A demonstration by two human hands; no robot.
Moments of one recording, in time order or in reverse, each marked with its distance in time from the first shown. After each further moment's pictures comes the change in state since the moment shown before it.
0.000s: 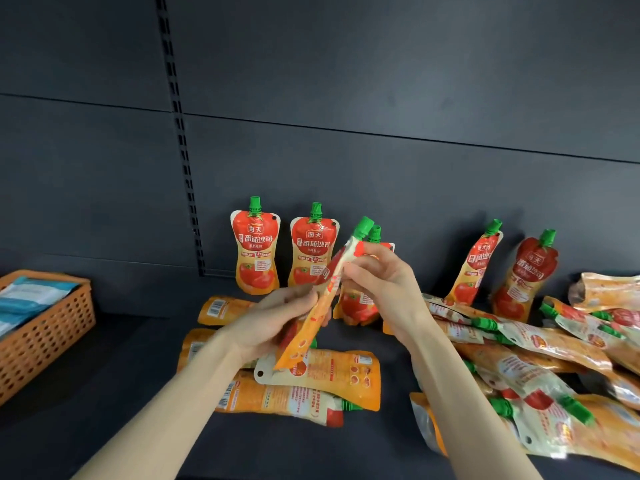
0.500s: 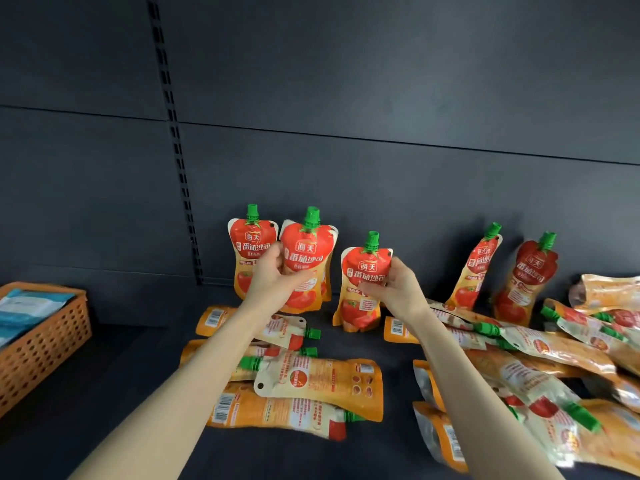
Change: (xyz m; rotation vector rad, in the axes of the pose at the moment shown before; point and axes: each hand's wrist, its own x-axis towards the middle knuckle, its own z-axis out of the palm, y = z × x) left_hand 0.069 0.003 -0.024 0.319 0.579 0.275; right_hand 0.040 0.039 -0.037 -0.447 0.145 0.163
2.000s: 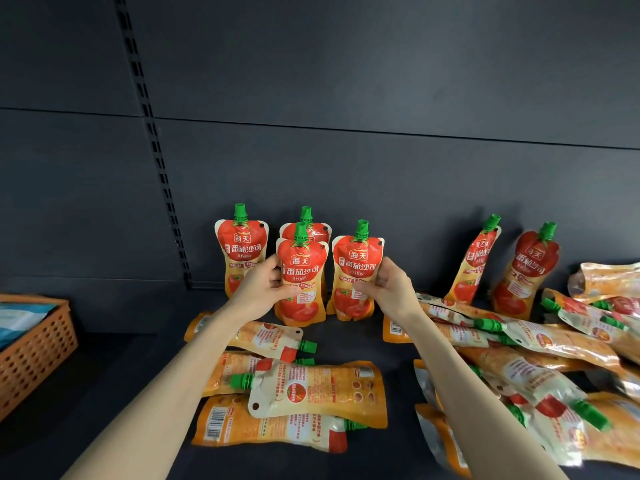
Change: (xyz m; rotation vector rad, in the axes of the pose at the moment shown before) left_hand 0.026 -0.026 -0.016 0.281 -0.281 -0.023; right_hand 0.019 0.028 0.008 -0.036 0.019 -0.073
